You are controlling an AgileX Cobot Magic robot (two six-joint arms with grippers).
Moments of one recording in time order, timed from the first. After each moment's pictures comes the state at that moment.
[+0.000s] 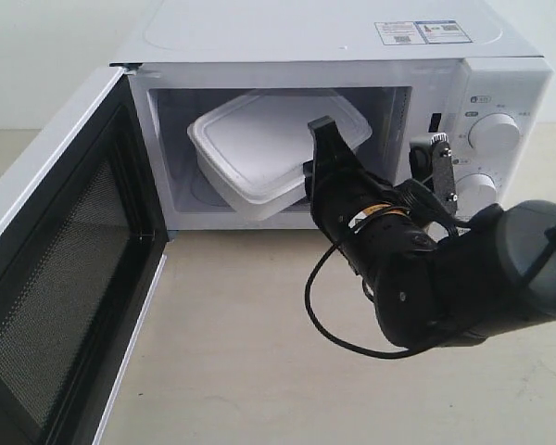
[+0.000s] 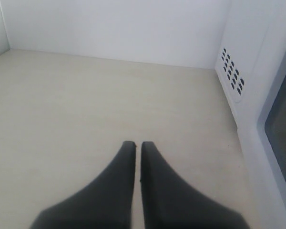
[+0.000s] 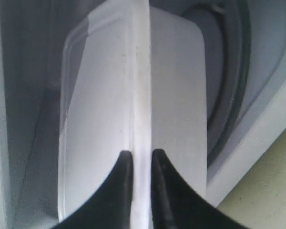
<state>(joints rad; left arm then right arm) 0.07 0.00 0.00 0.07 0.31 -0.11 0.78 1.86 -0.75 0.61 -0.88 1.03</state>
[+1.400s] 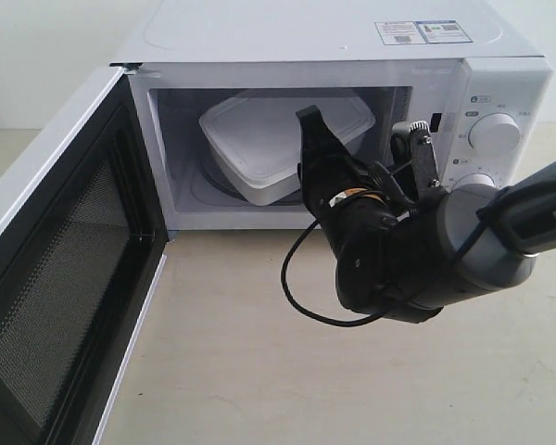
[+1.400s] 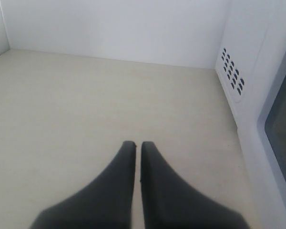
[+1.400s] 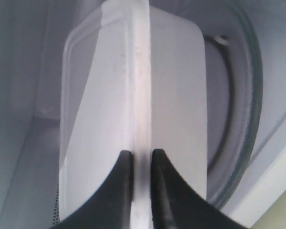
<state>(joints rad) 0.07 0.00 0.00 0.07 0.31 -0.11 0.78 1.95 -0.89 0.77 -0.88 0.87</state>
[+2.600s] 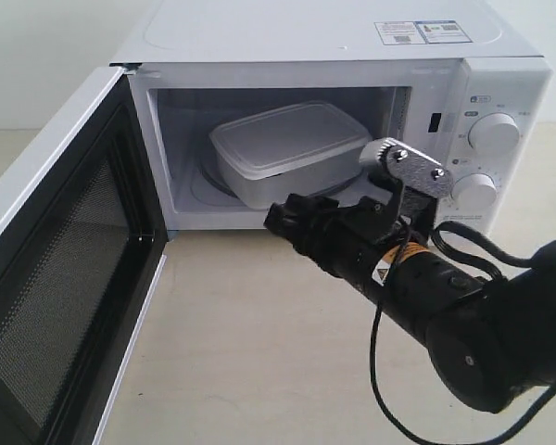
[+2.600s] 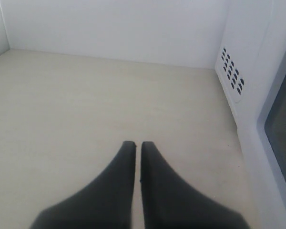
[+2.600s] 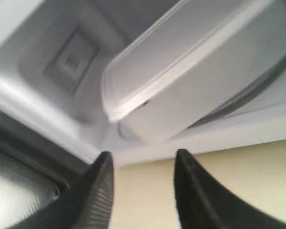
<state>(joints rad) 0.07 0.00 0.00 0.07 0.31 -0.11 0.77 1.79 -0.58 0.30 -0.91 0.49</state>
